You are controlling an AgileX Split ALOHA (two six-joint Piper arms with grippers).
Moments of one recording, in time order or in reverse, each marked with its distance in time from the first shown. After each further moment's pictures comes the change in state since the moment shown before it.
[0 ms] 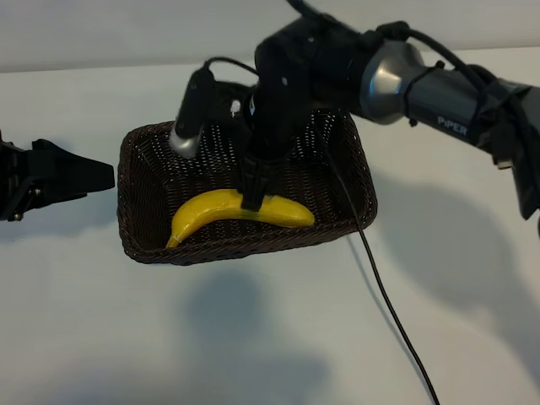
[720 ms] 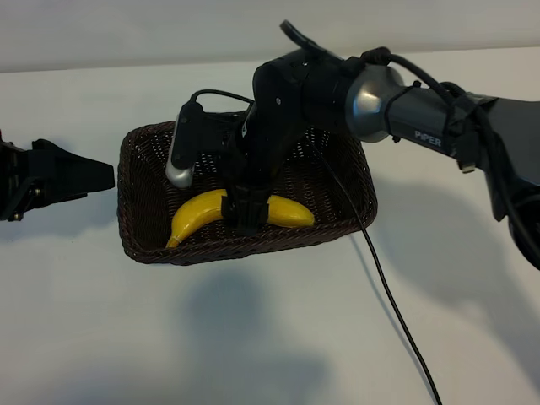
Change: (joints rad) left arm 0.000 0.000 0.000 0.000 0.000 -0.001; right arm 0.000 0.059 0.049 0.173 -0.094 -0.212
